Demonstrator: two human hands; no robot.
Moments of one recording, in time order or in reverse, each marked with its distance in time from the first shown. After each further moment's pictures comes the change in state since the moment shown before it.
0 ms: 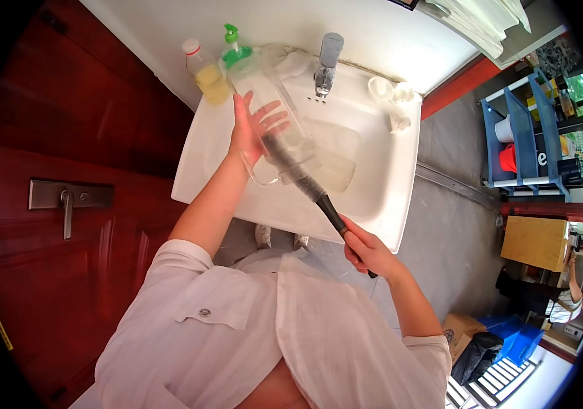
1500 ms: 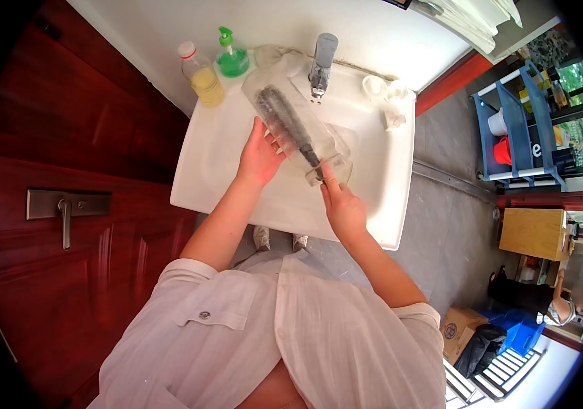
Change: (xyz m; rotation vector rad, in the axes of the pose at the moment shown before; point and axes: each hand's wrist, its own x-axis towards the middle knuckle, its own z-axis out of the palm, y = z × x) left_hand -0.019 -0.039 -0.009 -0.107 -0.056 -0.125; right_hand 0.093 -0.008 0.023 -1.193 0.915 -0.694
